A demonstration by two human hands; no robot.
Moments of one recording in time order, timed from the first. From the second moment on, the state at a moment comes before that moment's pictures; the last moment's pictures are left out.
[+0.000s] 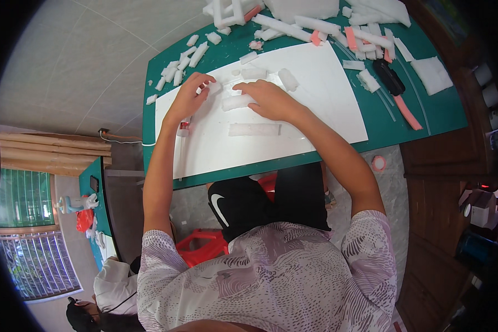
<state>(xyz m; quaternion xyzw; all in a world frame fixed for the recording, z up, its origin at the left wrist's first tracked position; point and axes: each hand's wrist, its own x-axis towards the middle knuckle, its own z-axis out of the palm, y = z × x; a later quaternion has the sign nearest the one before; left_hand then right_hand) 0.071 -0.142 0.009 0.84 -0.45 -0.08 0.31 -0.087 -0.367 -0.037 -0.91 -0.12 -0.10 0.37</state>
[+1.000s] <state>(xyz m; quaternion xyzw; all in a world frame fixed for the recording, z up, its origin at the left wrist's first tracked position) 0.040 -0.153 0.048 0.85 -0.48 -0.15 0.17 -0.086 -0.365 -0.036 -0.92 -0.11 -0.08 0.37</state>
